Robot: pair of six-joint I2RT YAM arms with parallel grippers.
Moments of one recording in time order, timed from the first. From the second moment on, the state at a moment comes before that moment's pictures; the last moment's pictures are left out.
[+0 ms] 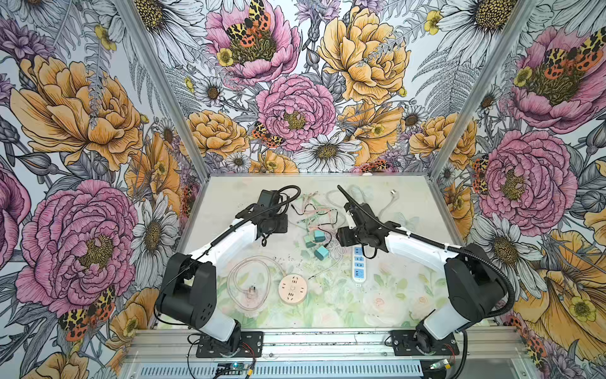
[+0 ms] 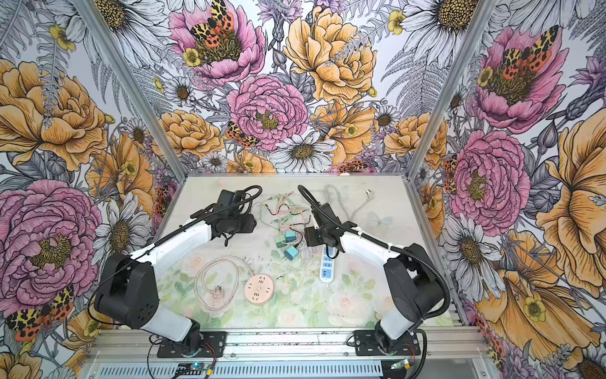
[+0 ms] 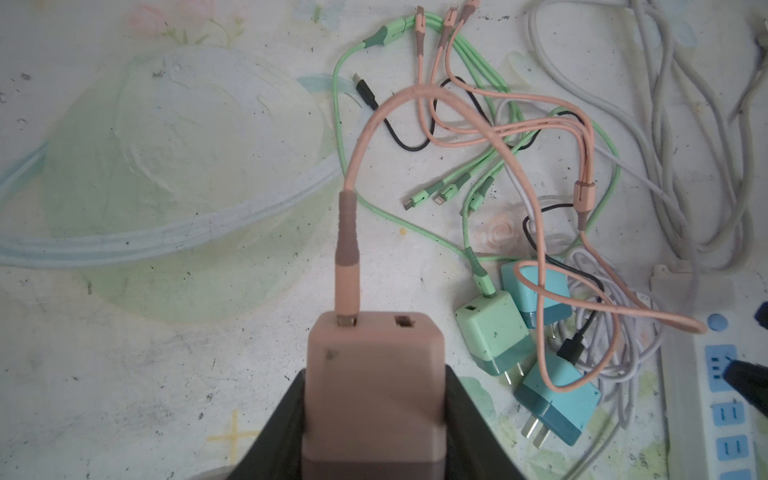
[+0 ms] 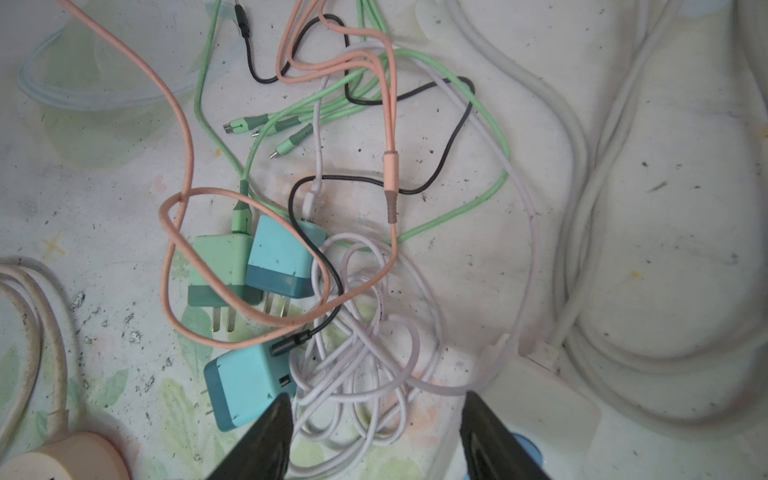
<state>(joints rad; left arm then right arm) -0.37 1.54 1.10 -0.51 0.00 -0.30 0.56 1.62 1.02 -0.34 -0.05 0.29</state>
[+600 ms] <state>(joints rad) -0.37 1.50 1.10 -0.51 0.06 -0.30 0.62 1.82 1.17 -0.24 -0.01 0.25</state>
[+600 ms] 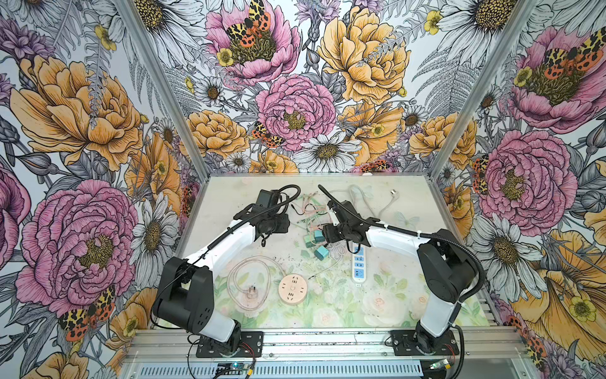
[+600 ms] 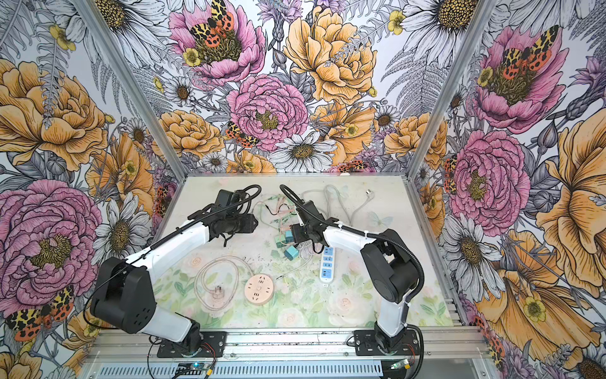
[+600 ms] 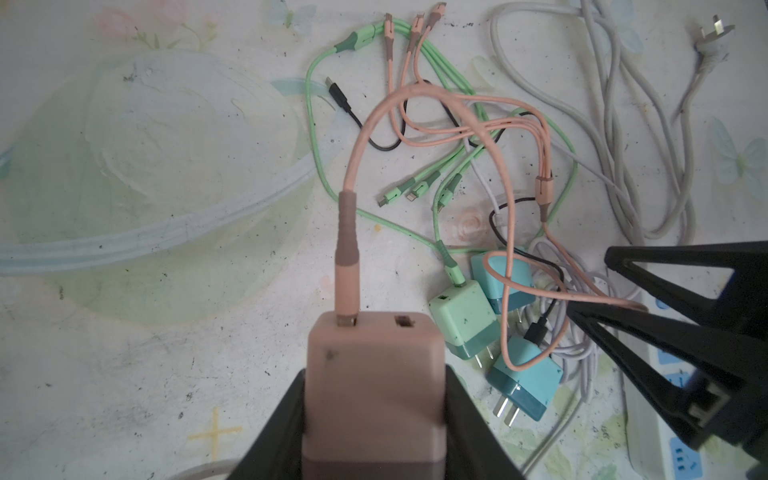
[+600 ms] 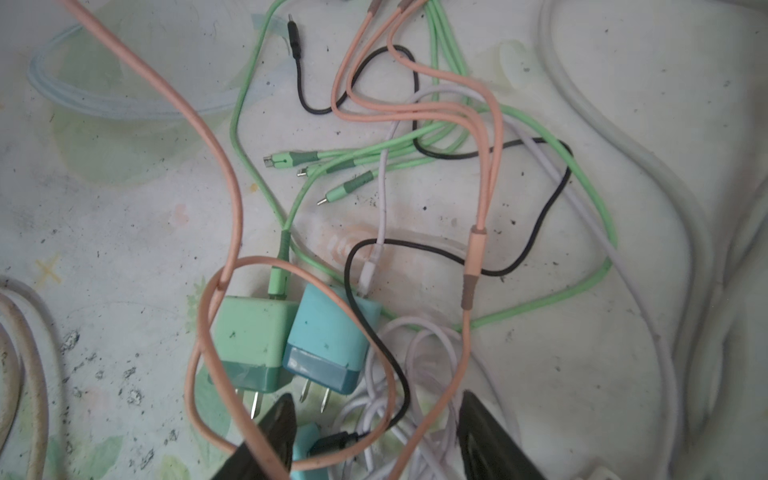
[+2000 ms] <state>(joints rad) -0.76 1.60 1.49 -0.51 0.06 -0.30 0.52 1.17 1.29 -0.27 0.66 -0.16</state>
